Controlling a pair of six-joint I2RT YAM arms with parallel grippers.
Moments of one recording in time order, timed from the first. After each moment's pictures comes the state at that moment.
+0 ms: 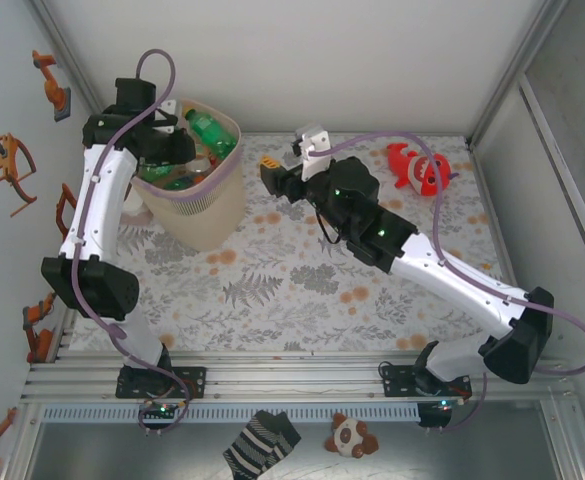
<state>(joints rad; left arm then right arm) -0.17 1.75 2.02 -1.17 0.20 -0.18 0.90 1.37 1.34 0.02 0.25 0.04</state>
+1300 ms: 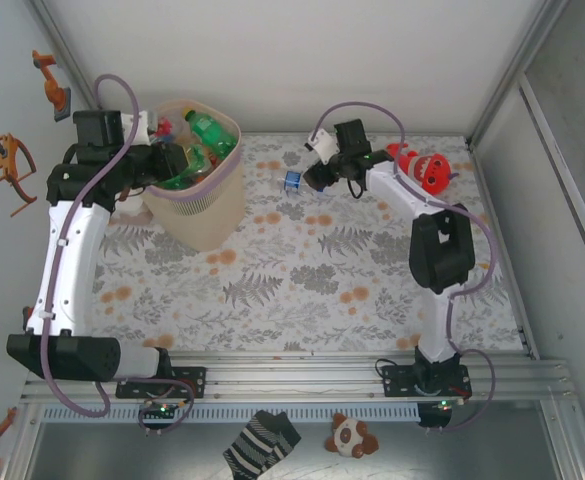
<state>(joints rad) -0.12 1.36 1.65 -0.96 0.36 -0.32 0.40 2.07 1.74 -0.43 -0.24 -0.45</state>
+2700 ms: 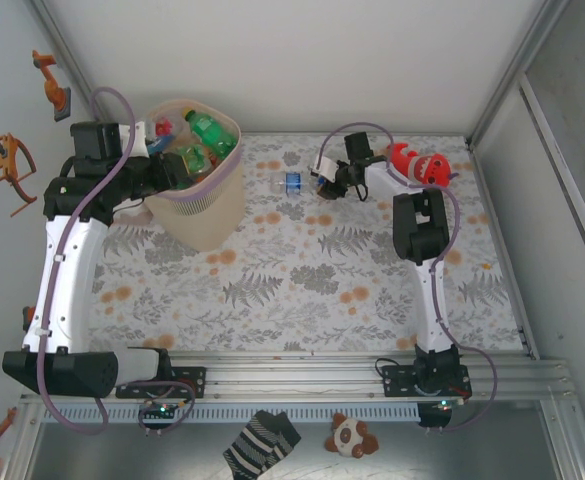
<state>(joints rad) -0.12 1.28 1.58 -0.96 0.37 -0.35 0.28 2.45 1.96 -0.47 -0.49 -0.97</state>
